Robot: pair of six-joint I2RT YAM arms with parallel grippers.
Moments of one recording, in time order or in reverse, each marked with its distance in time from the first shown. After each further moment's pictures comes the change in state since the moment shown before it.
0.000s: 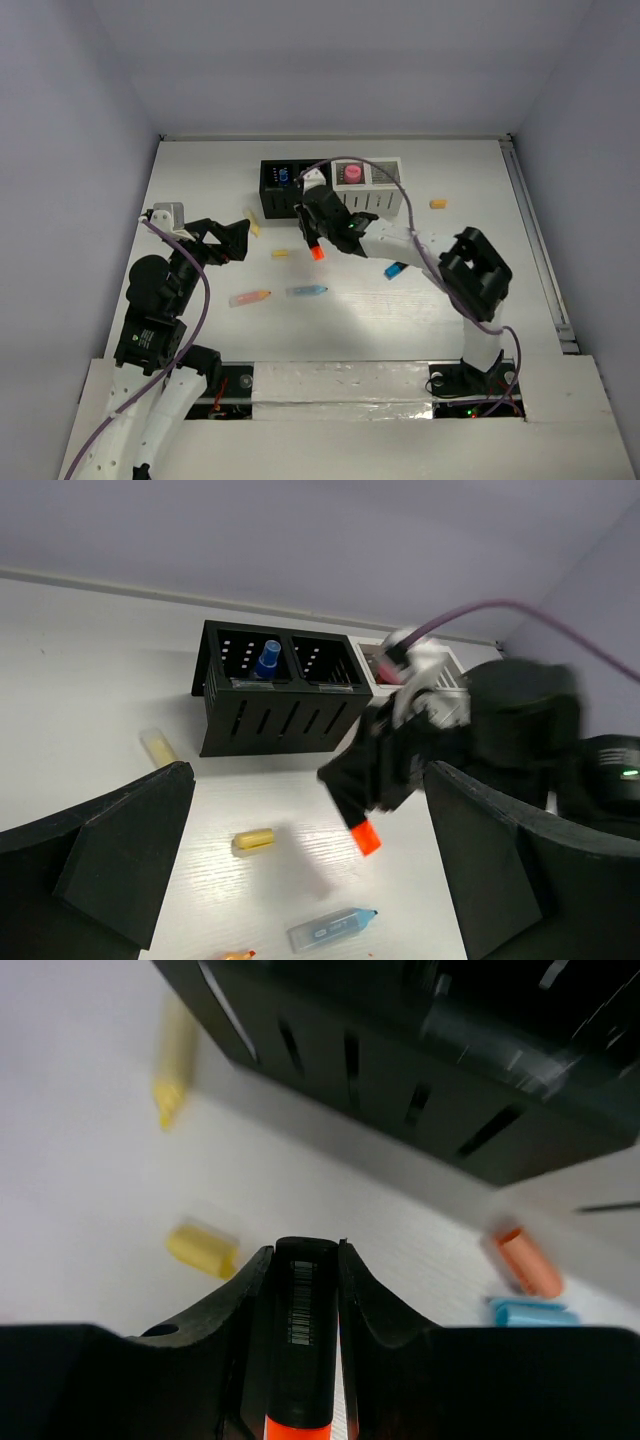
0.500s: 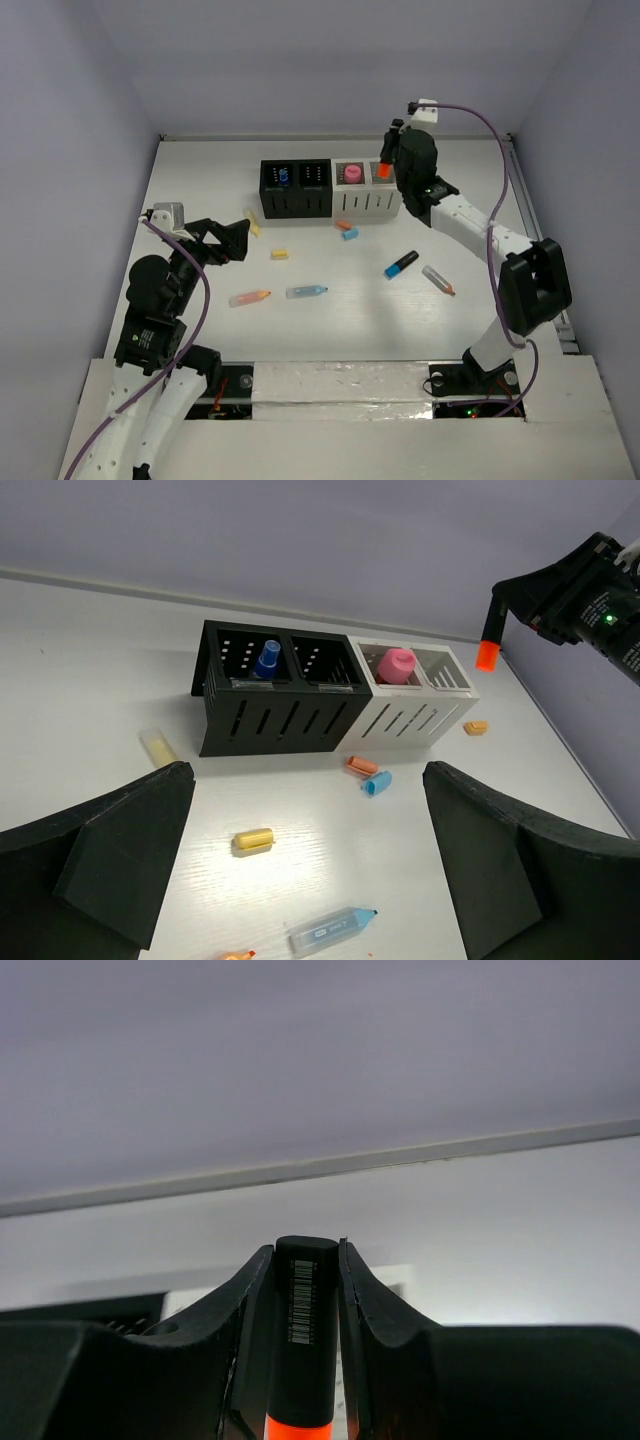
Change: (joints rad) left arm 0.000 0.000 0.000 0.000 0.000 0.000; right arm -0.374 -0.301 -0.103 0.374 0.183 -0.058
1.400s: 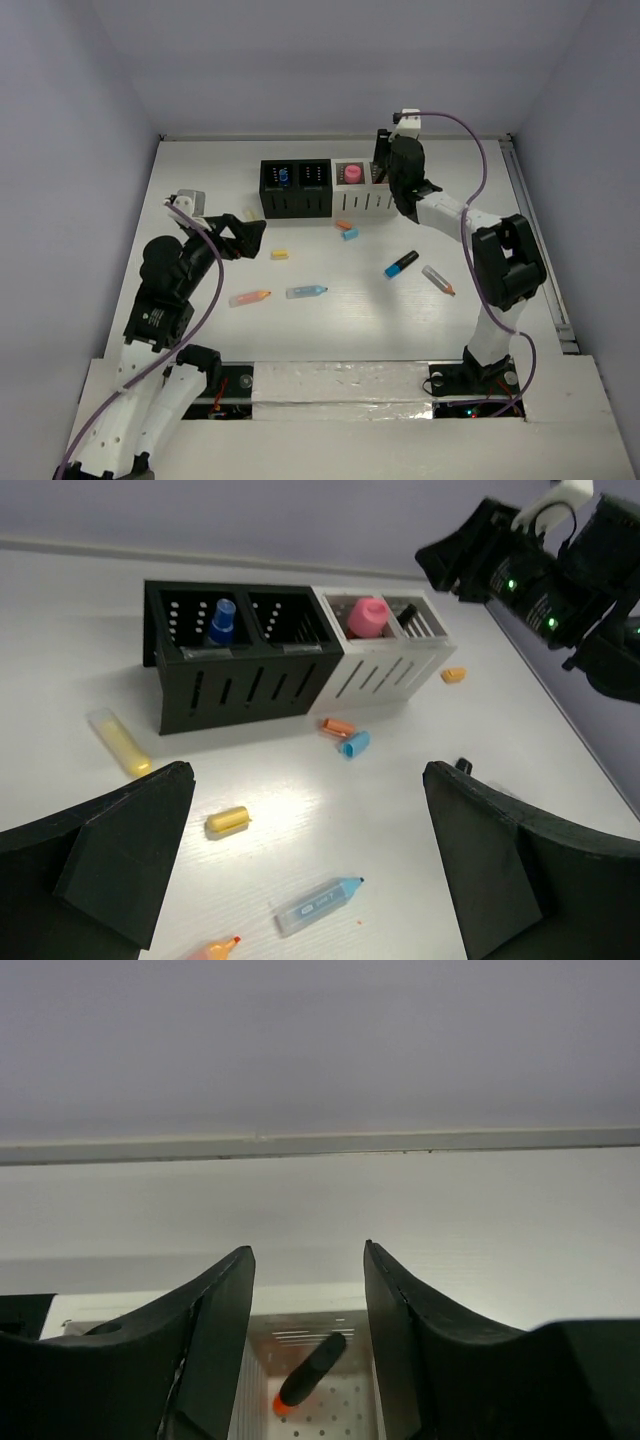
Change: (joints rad) left arm 0.006 0.112 -0.001 0.036 0.137 0.010; right arm -0.070 0.205 -0.007 0.172 -0.006 -0.135
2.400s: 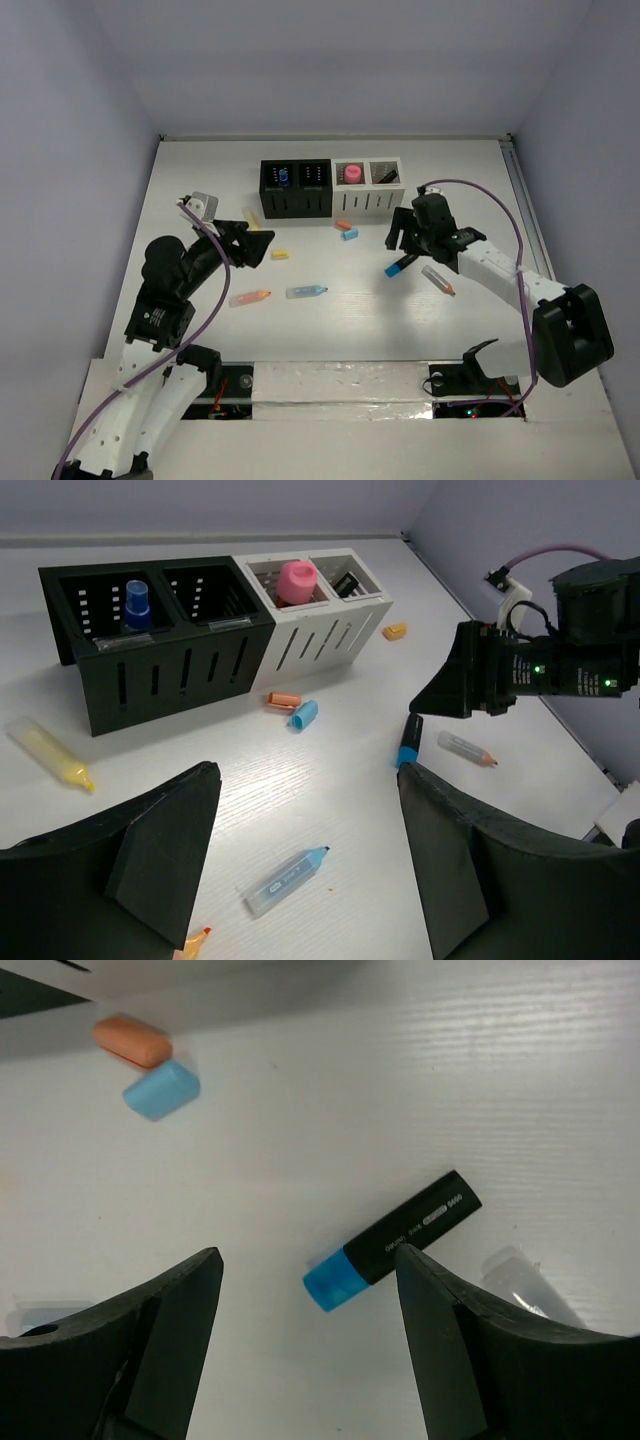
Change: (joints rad) left arm -0.010 0.011 -0.008 0.007 0.190 0.016; right arm 0.012 -0.520 -0.454 -0.750 -0.324 0.435
